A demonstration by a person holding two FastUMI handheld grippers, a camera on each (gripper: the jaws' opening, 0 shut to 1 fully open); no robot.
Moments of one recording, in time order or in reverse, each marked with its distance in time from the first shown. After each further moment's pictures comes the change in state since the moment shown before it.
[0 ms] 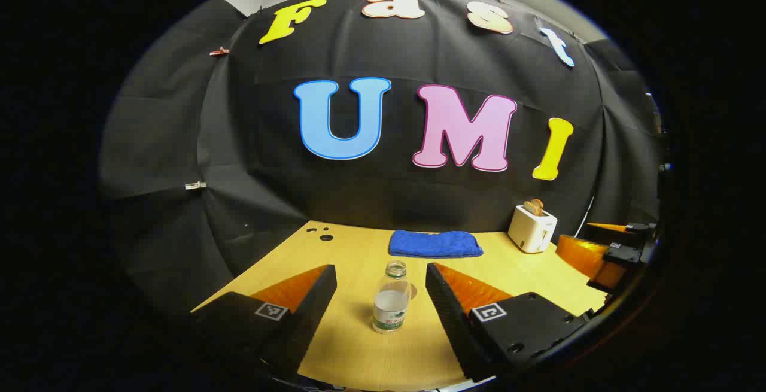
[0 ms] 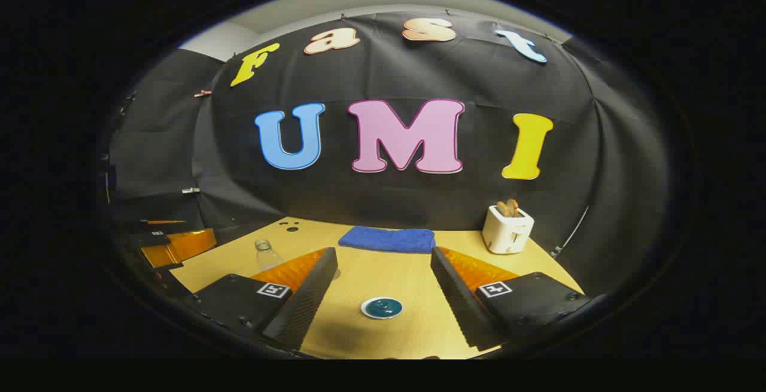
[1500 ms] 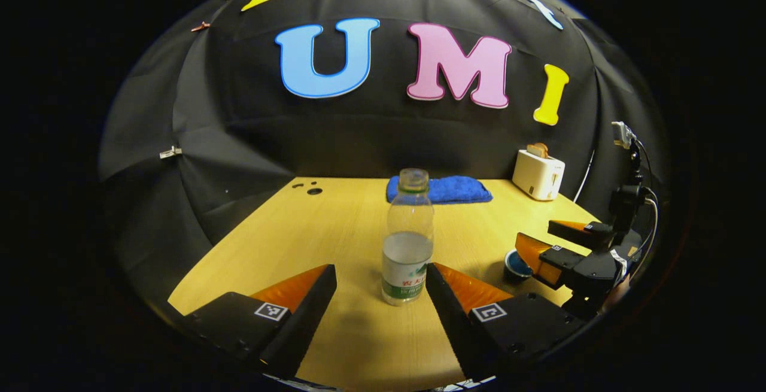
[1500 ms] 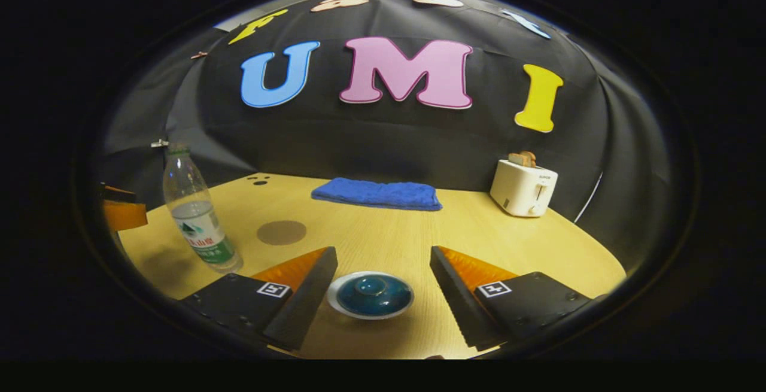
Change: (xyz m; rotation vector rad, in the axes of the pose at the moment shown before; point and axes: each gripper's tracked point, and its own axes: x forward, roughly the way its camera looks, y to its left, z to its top) left arm 0.062 0.027 -0.150 0.049 0.228 -0.043; right arm 0.114 -0.013 -0.194 -0.087 0.138 -0.073
